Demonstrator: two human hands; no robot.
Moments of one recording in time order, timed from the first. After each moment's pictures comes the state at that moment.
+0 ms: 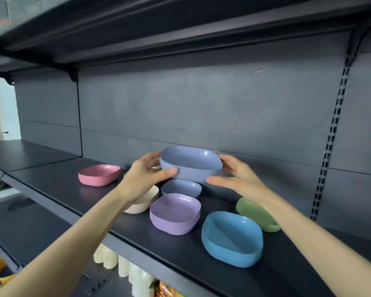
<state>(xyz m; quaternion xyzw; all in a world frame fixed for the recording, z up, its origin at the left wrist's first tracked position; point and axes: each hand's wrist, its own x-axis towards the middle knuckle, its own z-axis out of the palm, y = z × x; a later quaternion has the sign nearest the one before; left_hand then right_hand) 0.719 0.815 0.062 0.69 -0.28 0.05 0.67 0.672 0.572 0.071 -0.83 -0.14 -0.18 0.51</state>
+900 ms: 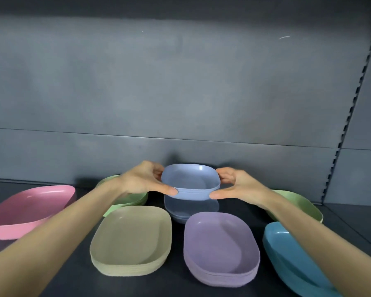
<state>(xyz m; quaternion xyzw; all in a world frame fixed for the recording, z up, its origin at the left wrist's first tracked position) 0.981 0.831 0.043 0.78 -0.42 -0.20 0.42 0.817 0.616 0.028 -0.87 0.09 -0.15 0.46</state>
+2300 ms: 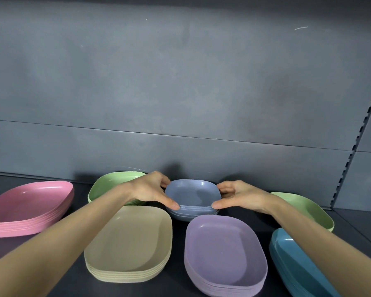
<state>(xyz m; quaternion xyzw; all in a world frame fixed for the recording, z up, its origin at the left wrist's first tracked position) 1.003 0.809 0.013 0.80 -0.45 -0.26 0.32 0.840 0.589 0.004 -0.87 0.13 -0.01 0.47</state>
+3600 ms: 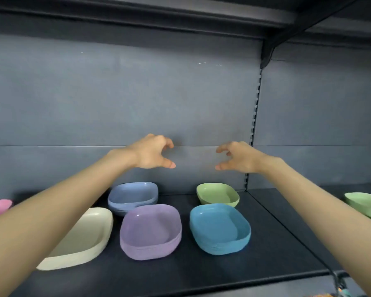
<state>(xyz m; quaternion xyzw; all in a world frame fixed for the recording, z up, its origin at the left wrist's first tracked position) 0.852 0.748 0.128 0.80 -0.57 0.07 0.15 0.673 0.571 0.117 -0.95 0.26 -0.16 0.05</state>
